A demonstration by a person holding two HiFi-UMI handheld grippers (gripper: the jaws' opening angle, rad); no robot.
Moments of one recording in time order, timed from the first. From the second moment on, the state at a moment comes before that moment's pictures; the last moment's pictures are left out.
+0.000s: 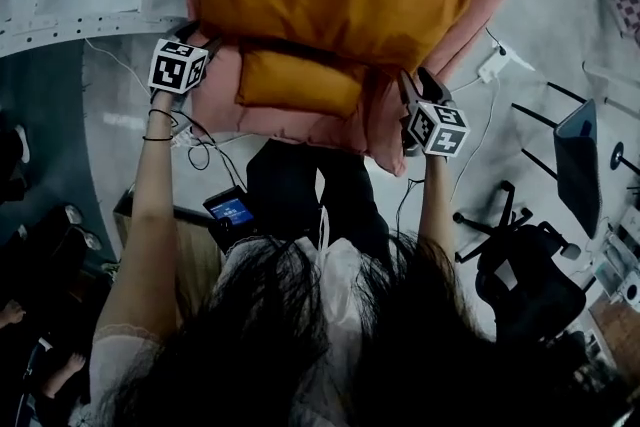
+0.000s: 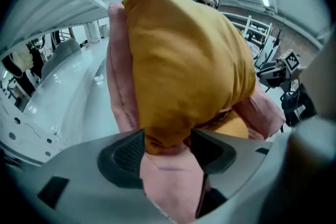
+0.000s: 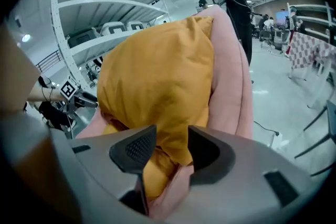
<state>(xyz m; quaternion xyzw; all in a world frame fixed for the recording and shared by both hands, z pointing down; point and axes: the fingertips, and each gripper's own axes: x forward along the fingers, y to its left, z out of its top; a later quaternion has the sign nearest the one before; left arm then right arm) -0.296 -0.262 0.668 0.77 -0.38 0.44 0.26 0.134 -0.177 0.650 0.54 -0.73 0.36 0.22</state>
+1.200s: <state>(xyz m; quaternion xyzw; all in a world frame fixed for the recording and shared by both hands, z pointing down) -0.249 -0.288 0.774 0.71 -0.30 0.61 0.17 0.111 -0.245 0.766 0.51 -0.68 0.35 0.39</state>
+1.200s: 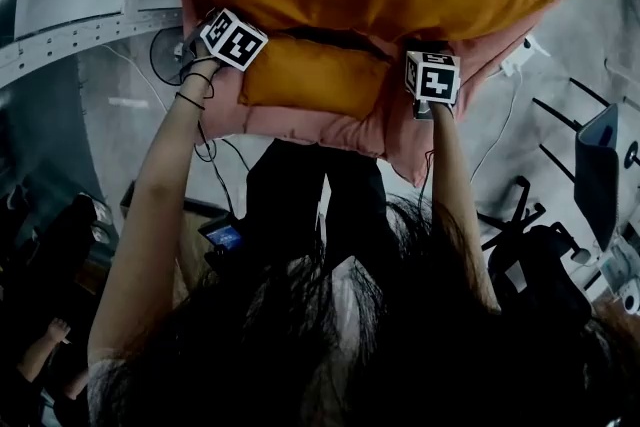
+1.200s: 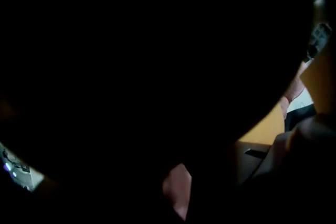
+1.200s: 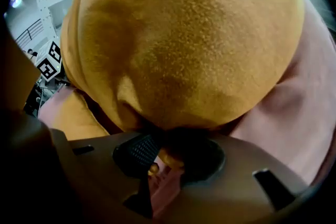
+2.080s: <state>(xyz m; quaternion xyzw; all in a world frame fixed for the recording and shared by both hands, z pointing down) -0.261 -0.248 0.722 0.78 -0.33 0.46 0.25 0.095 -0.189 0.721 0.50 -0.72 0.38 0.29</state>
